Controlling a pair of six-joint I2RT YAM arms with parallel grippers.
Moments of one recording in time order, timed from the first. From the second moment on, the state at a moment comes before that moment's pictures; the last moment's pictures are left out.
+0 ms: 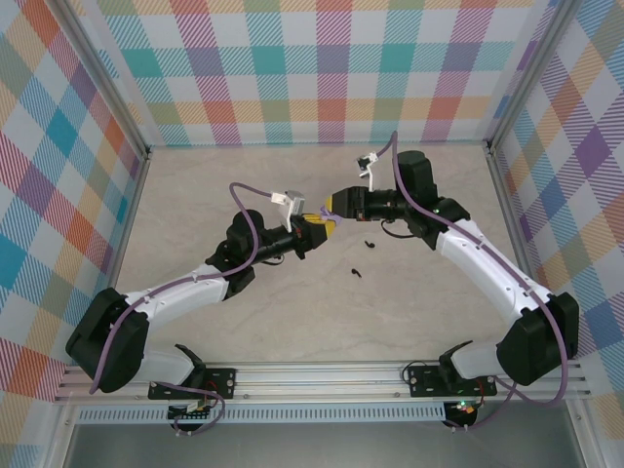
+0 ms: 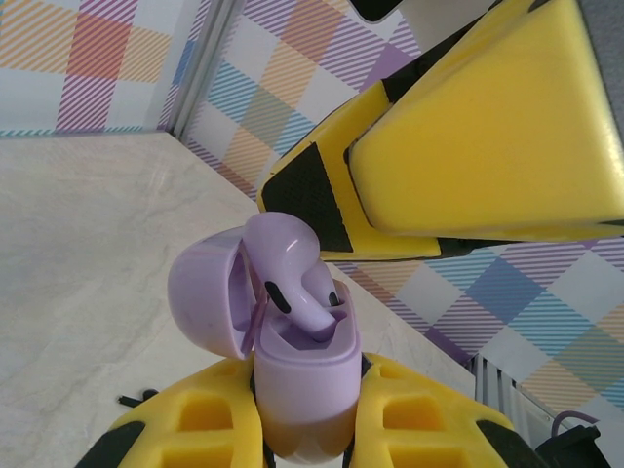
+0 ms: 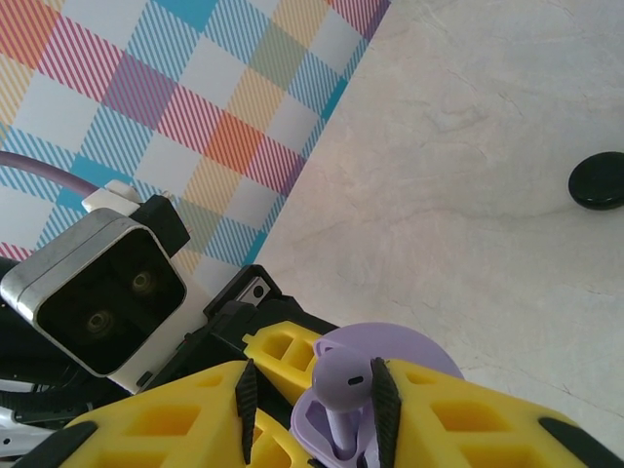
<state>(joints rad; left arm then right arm) -0.67 1.35 0.73 0.57 0.46 -0.47 0.49 1.36 1.22 -0.33 -0.72 0.56</state>
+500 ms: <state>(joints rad) -0.67 1.31 0.73 0.45 0.45 -0.38 0.49 1.35 1.24 -0.42 -0.69 0.51</state>
